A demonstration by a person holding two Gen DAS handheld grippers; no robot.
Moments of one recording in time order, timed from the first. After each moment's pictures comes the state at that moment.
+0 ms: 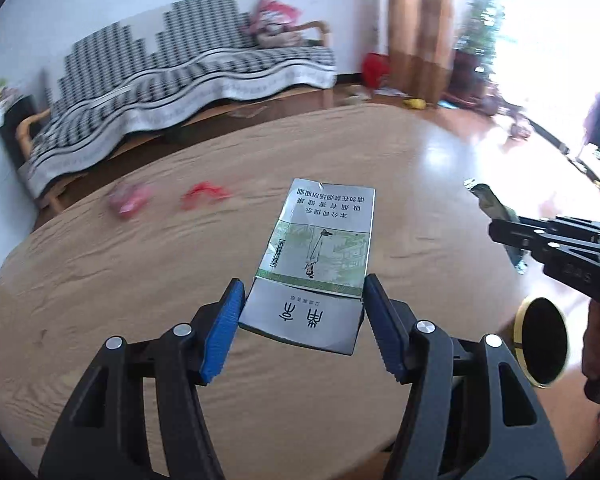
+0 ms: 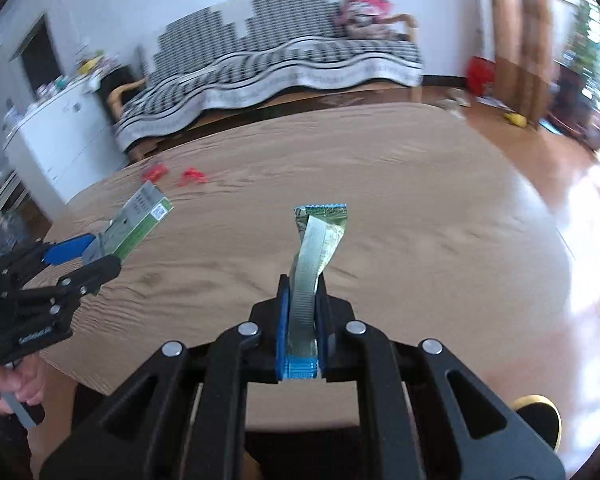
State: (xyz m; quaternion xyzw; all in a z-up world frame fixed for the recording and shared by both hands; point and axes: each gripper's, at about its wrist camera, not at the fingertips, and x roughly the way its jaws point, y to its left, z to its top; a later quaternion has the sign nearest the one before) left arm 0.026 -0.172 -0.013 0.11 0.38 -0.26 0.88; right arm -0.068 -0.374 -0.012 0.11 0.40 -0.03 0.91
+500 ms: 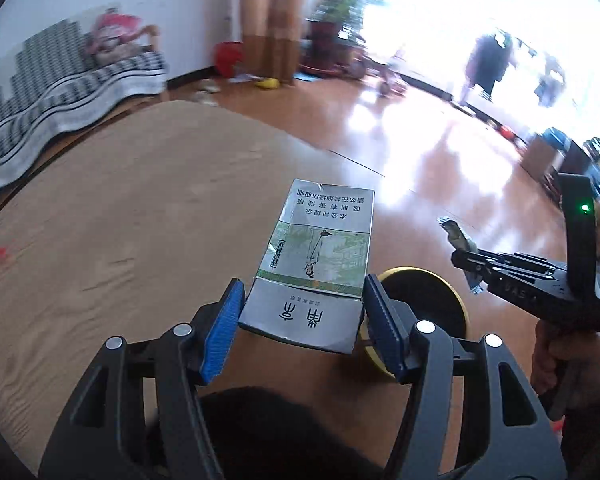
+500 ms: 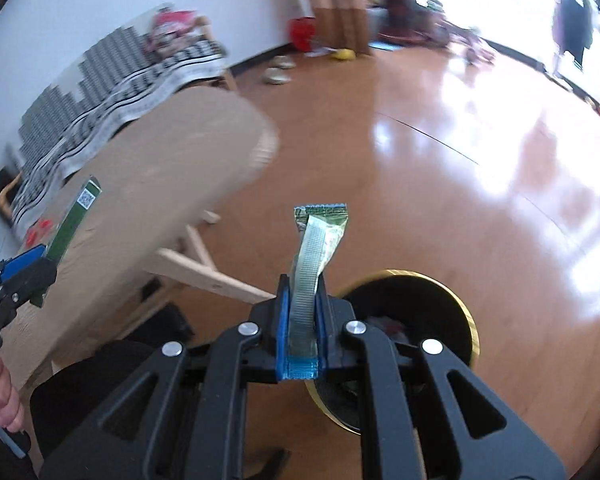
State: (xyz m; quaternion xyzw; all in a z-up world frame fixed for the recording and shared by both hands) left arm -0.109 -0.396 -0.036 0.16 0.38 -0.46 0.79; right arm -0.307 -0.586 -0.078 0.25 0.39 -0.26 0.85
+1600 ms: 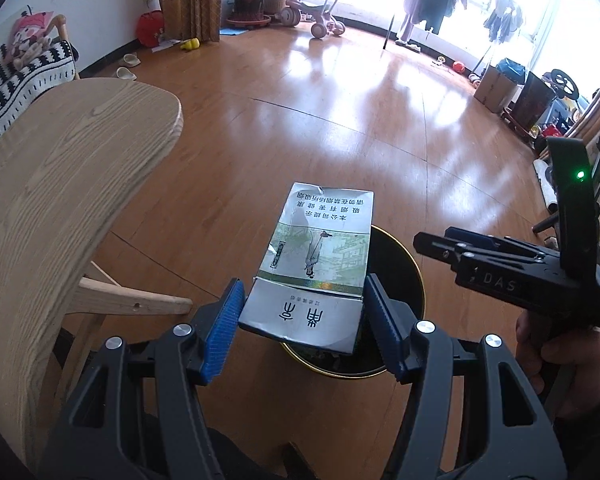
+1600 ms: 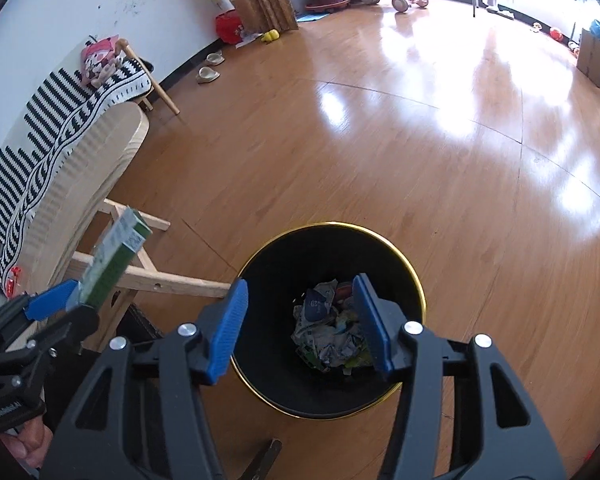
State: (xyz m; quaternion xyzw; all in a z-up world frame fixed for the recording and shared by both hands) left arm -0.168 -0.502 -0.108 0.23 0.43 -0.53 0.70; right arm -0.381 -0.638 -0.140 0.33 0.39 -0.32 0.80
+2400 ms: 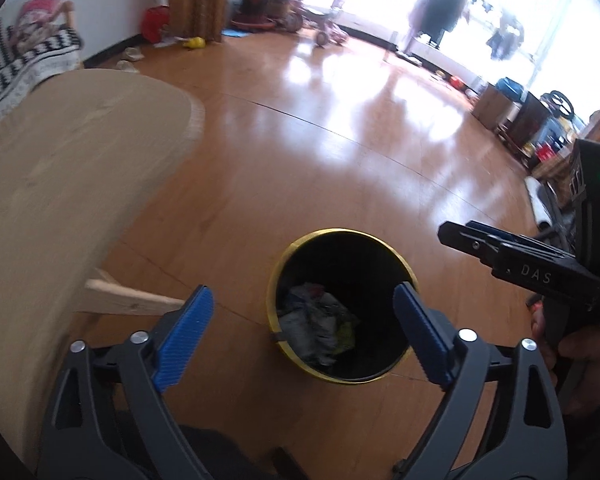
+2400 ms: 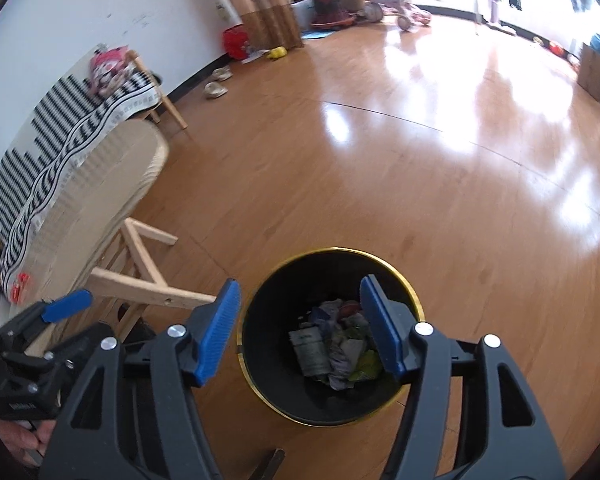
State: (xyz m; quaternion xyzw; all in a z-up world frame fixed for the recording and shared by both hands) left arm -0.136 -0.478 -0.101 0.19 0.43 -0.52 0.71; right arm -0.364 -0.619 -0.109 0.31 0.37 -0.31 0.82
